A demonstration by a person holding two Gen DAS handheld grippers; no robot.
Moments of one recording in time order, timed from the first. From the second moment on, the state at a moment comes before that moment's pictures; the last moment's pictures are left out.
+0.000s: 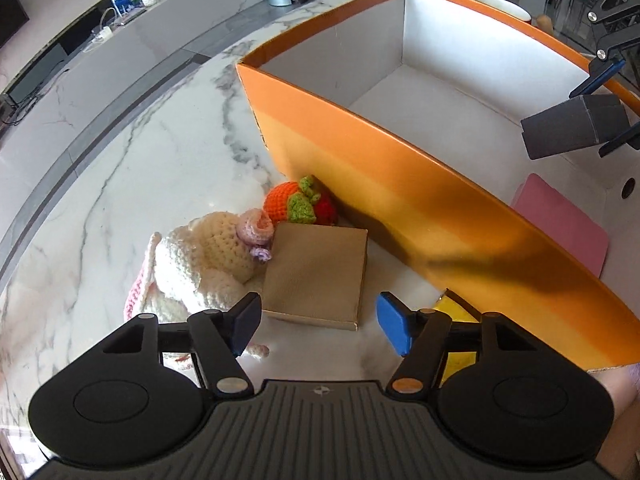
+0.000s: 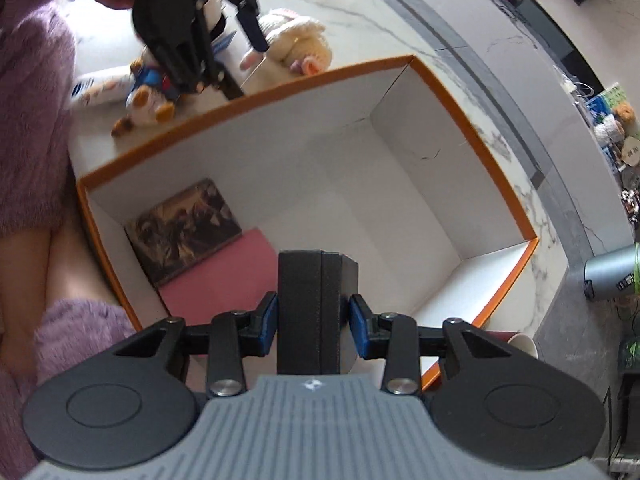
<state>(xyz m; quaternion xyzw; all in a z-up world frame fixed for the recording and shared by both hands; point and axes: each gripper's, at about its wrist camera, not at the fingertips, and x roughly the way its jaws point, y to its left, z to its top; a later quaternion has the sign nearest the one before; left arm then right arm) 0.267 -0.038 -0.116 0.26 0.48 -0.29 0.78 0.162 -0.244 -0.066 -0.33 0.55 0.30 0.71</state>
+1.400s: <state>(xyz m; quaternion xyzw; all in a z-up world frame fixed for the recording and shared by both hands) 0.292 -0.044 -0.131 0.21 0.54 -0.26 0.77 0.191 -0.240 -0.083 -0.29 0.64 0.44 0.56</state>
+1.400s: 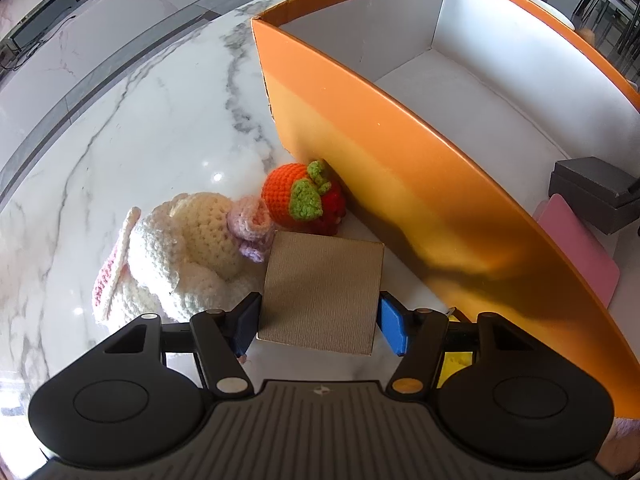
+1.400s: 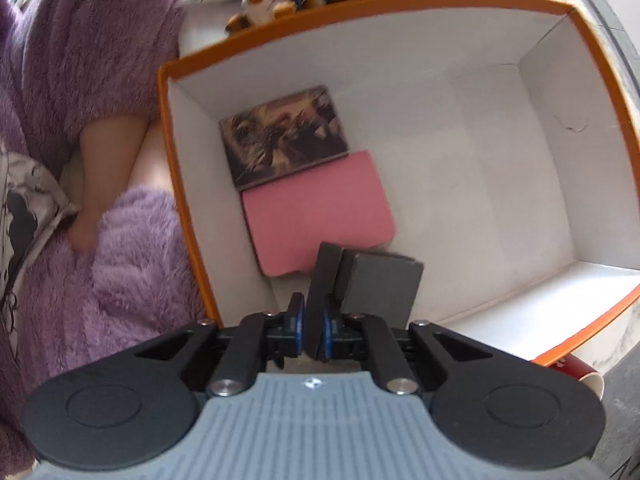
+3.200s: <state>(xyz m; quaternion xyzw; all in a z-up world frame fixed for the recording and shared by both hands) 0.298 -0.038 -0.133 0.19 0.55 -0.26 0.77 0.257 -0.244 -0.138 -0.20 0.73 0.40 0.52</state>
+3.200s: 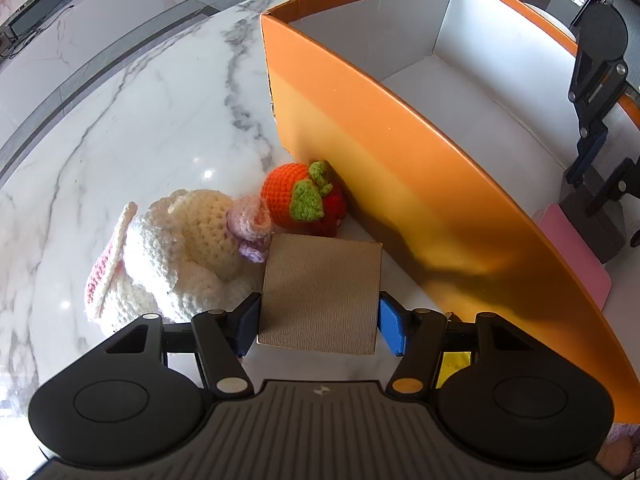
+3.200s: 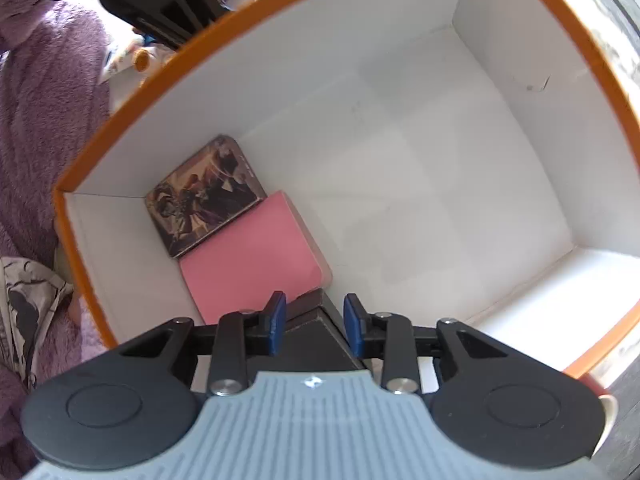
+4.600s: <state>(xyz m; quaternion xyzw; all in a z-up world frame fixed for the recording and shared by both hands) 0.243 -0.055 -0.036 0.21 0.46 -0.26 0.82 0.208 -0.273 -0.067 -0.15 0.65 0.30 0.68</state>
